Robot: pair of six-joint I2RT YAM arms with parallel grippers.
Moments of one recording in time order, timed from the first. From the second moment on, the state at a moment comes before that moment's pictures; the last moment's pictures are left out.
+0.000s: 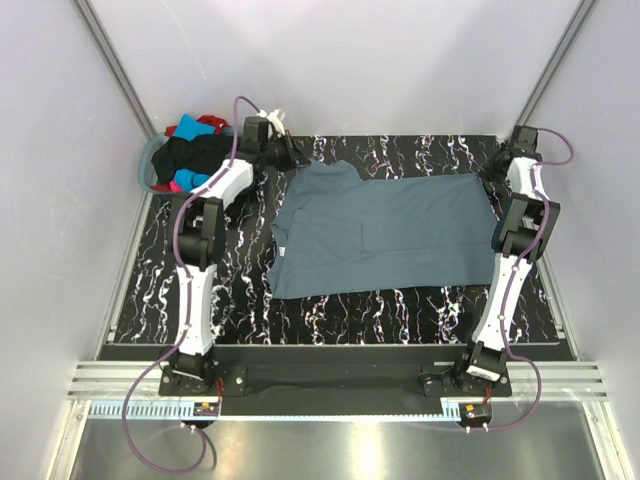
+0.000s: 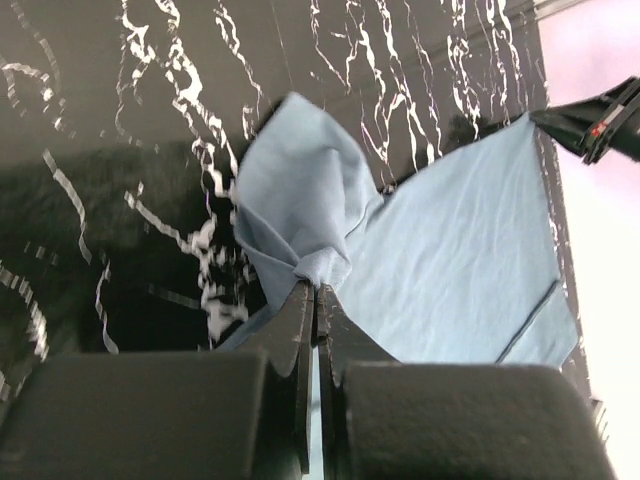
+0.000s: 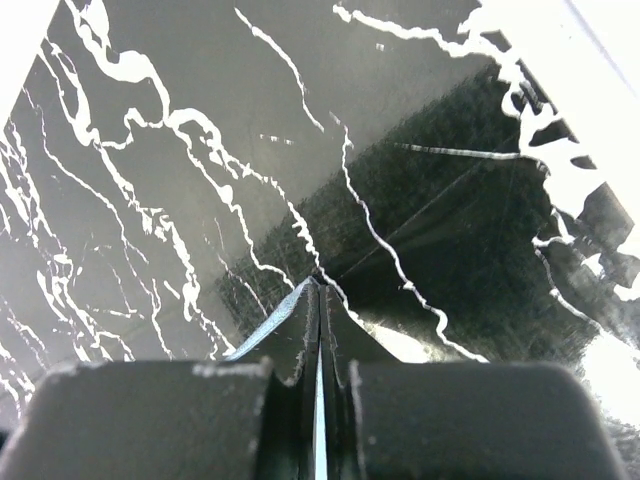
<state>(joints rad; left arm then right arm) -0.22 2.32 1.92 -0.13 0.53 -0.55 -0.32 2.62 2.31 -0.53 -0.15 0.52</state>
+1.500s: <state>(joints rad) -0.22 1.79 1.24 -0.13 0.39 -0.49 -0.41 1.96 1.34 0.01 -0.09 0.69</state>
